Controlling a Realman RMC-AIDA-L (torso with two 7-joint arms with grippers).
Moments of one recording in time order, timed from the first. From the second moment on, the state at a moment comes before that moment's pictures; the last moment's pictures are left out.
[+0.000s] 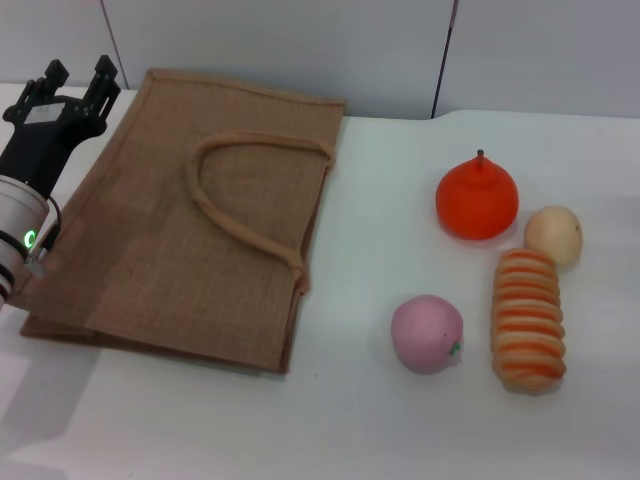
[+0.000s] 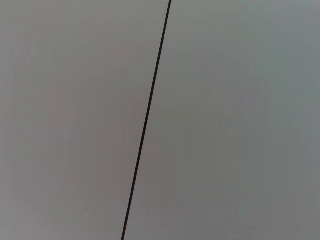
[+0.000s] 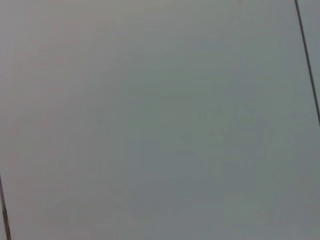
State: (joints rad) left arm -0.60 -2.03 0.31 -0.05 -2.08 -1.23 2.67; right arm 0.59 2.05 1.78 -0.20 0.07 1.29 -2.75
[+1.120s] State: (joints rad) left arm -0.67 -1.95 0.35 0.14 -1.55 -1.00 1.86; right arm 0.60 2.04 1.78 -0.20 0.07 1.28 -2.75
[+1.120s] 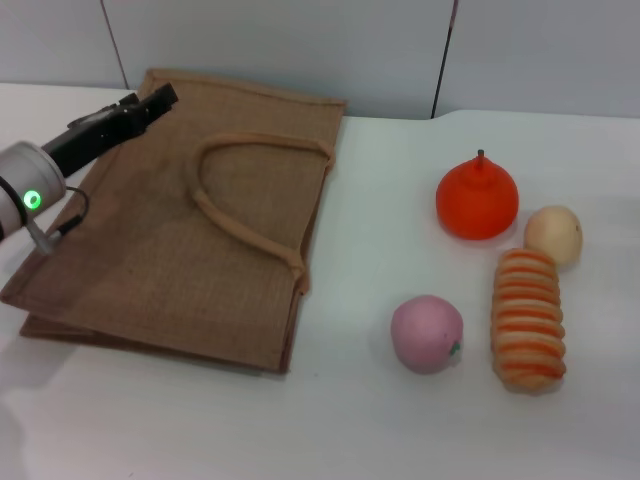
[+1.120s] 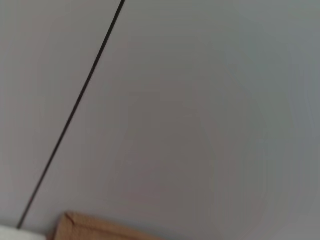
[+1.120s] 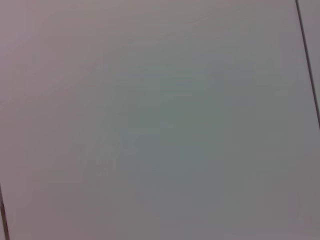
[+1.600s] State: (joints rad) left arm -0.74 -1.97 0.35 0.51 -0.90 -1.02 1.12; right arm 0.60 2.04 1.77 -0.20 0.07 1.28 -2.75
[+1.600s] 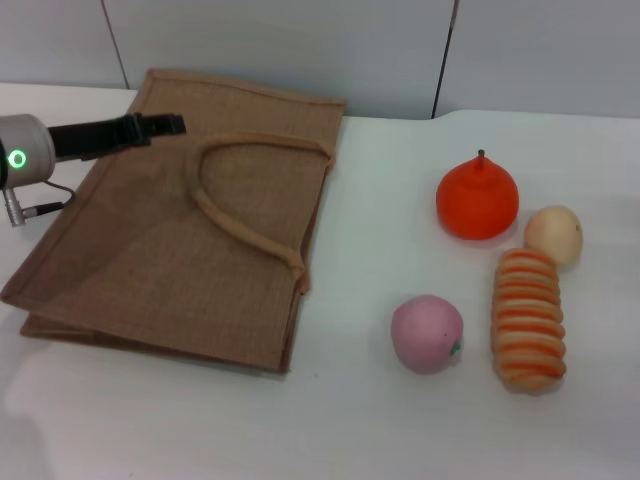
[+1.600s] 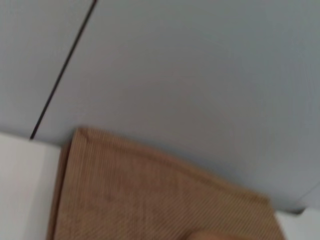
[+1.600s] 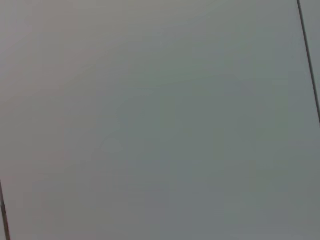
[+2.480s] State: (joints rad) left arm -0.84 -2.03 0.59 0.63 -0.56 -0.94 0.91; right arm 0.60 2.04 1.78 -0.20 0.07 1.28 -2.75
